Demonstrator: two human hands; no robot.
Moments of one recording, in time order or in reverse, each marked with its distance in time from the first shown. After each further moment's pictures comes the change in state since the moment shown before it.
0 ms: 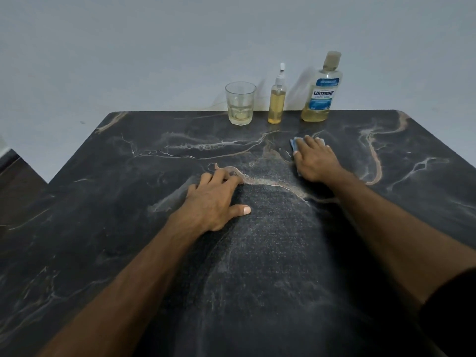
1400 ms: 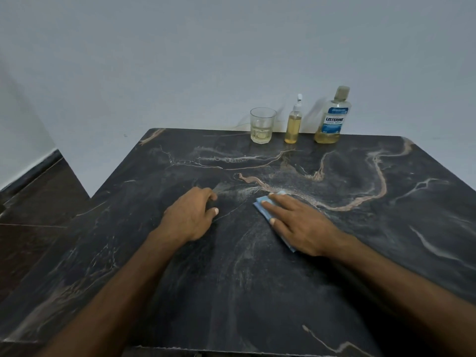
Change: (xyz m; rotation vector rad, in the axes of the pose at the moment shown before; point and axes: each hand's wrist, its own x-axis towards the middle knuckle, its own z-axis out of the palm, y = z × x) left_hand -0.084 -0.054 -0.016 -0.213 0.178 -0.203; right_hand -0.140 -0.077 0.008 -0.020 -0.089 -0.490
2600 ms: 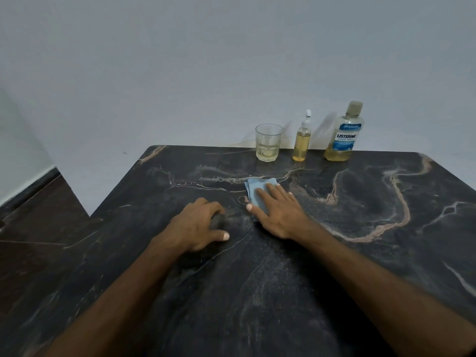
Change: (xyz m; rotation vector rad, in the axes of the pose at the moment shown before) left_hand 0.061 -0.013 -0.007 0.066 -0.188 0.057; right_hand 0.120 0.009 0.009 0.113 0.056 0.223
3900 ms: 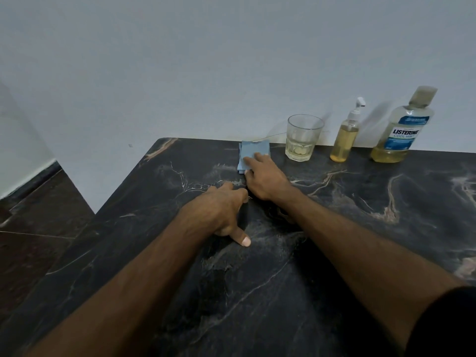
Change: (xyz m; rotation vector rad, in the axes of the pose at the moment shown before) left_hand 0.068 -0.005 -0.039 0.217 -0.236 -0.031; right_hand 0.162 -0.048 0.018 0.055 0.136 -0.098
